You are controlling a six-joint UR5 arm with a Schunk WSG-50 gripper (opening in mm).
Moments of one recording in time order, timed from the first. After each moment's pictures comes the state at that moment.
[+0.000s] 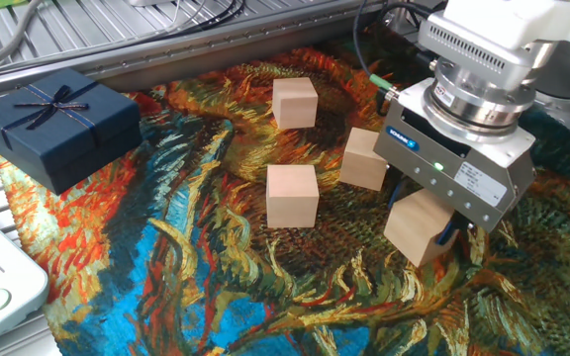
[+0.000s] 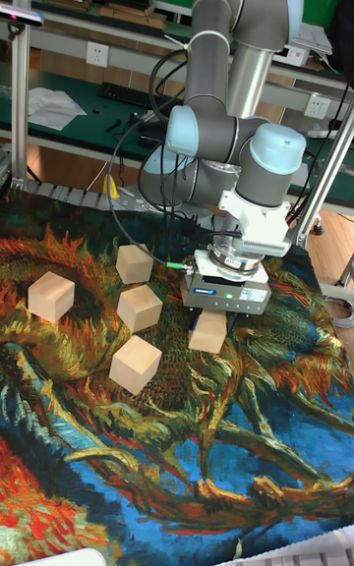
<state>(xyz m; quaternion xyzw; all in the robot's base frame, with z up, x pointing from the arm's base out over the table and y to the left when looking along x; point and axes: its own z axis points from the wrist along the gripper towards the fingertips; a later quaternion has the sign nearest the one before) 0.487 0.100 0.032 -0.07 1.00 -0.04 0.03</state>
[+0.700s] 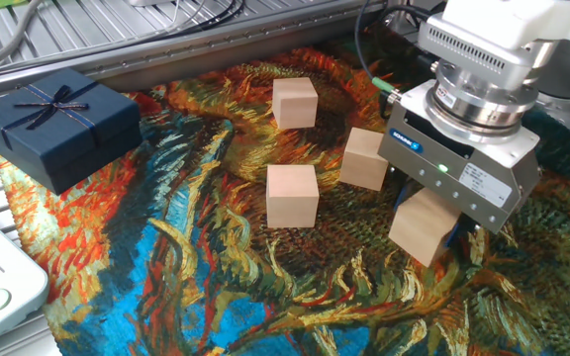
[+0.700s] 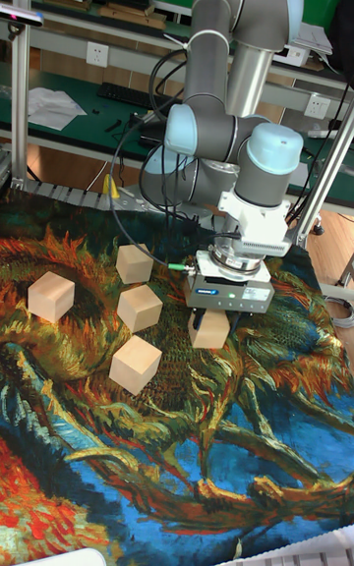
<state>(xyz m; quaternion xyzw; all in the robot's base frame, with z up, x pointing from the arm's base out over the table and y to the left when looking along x) 0.484 0.117 0.031 -0.06 1.00 0.00 0.03</state>
